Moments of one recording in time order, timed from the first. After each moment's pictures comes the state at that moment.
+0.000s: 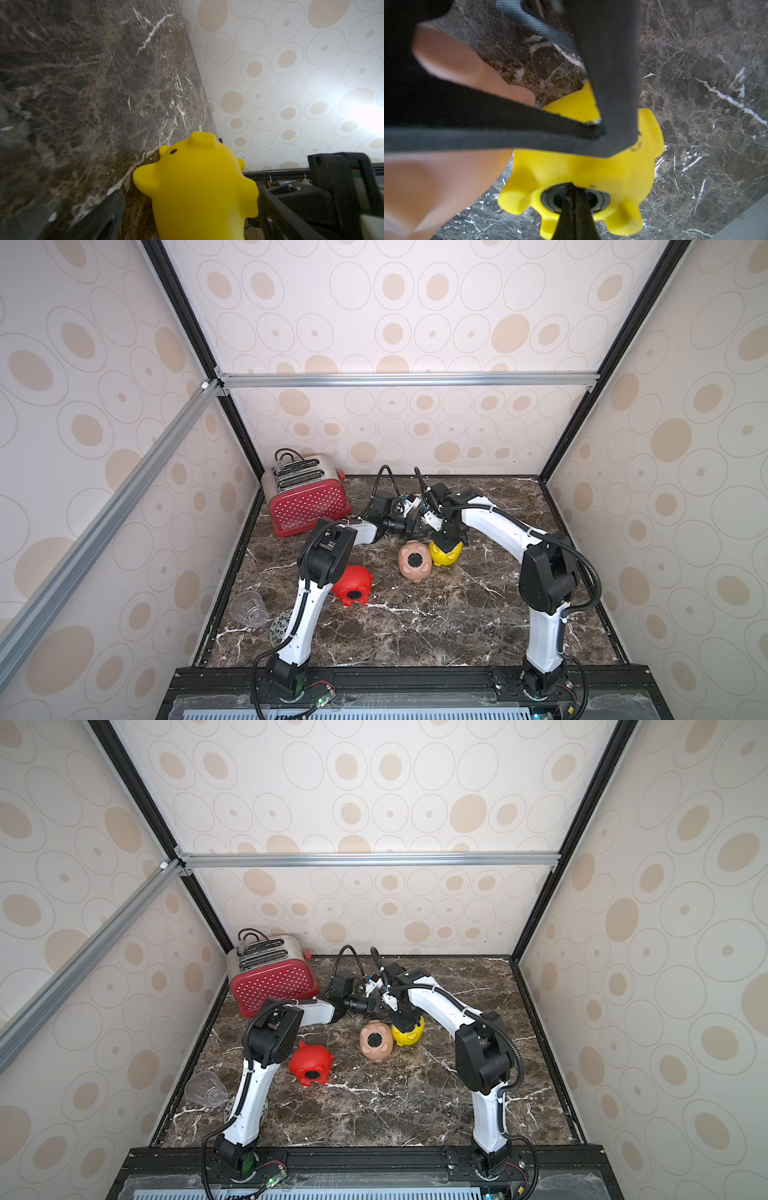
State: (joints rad) left arm -0.46 2.39 1.57 0.34 1.13 -0.76; right arm 0.54 1.97 1.69 -1.13 0.13 -0.17
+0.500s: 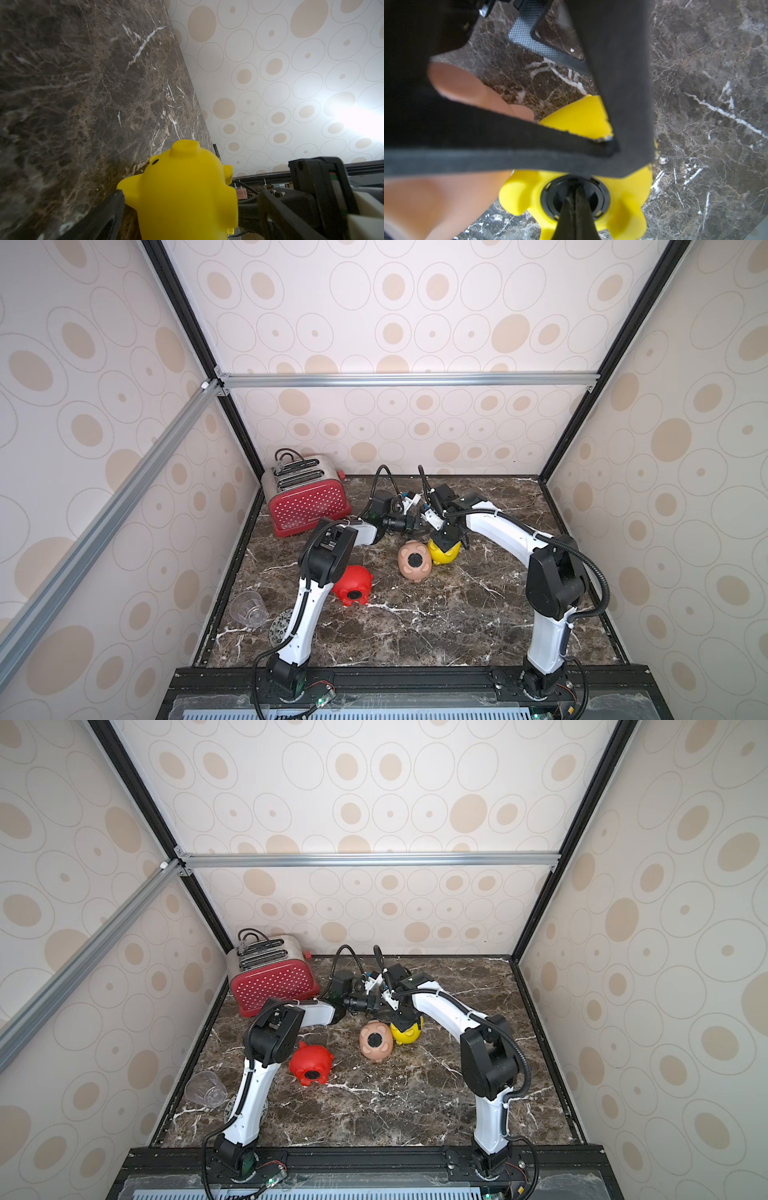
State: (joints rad) left arm -0.46 2.40 1.57 0.49 1.14 -0.86; right arm 0.53 1.92 1.59 -0.99 0.12 -0.16
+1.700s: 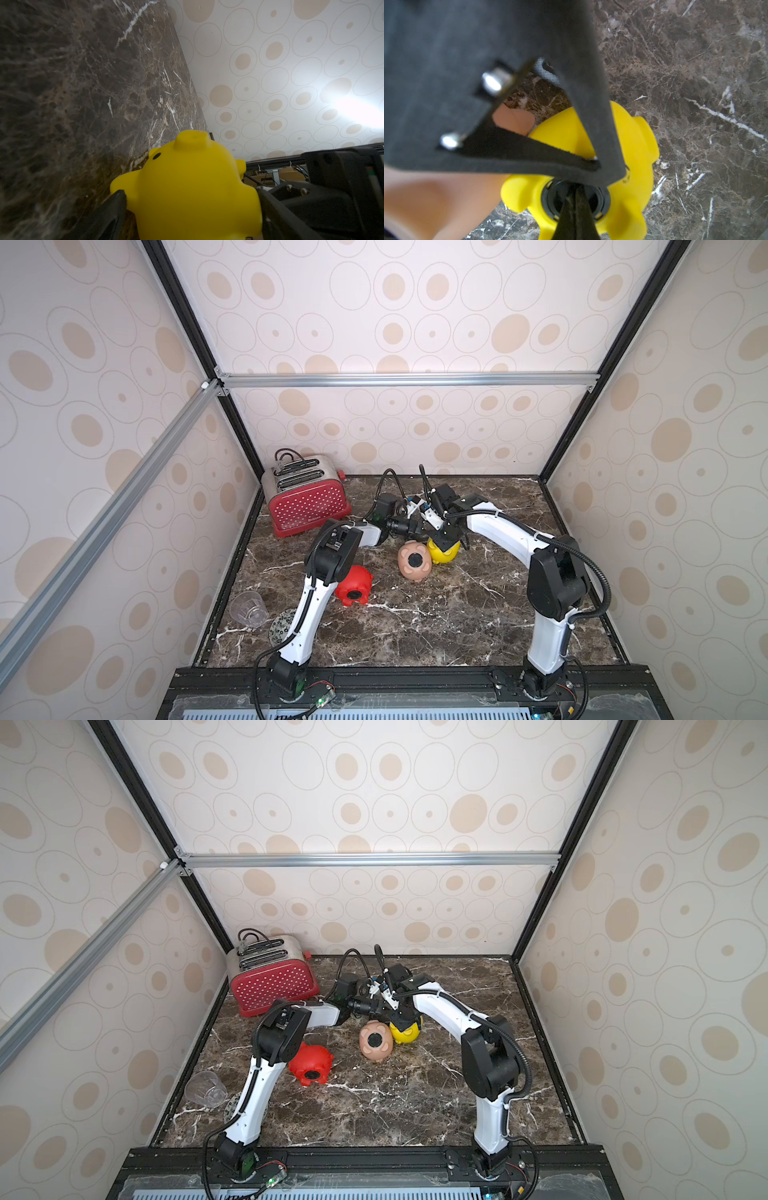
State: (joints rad) left arm -0.47 2.48 1.63 0.47 1.21 -0.85; right arm 0.53 1.91 1.58 -0.96 0.11 -0.15
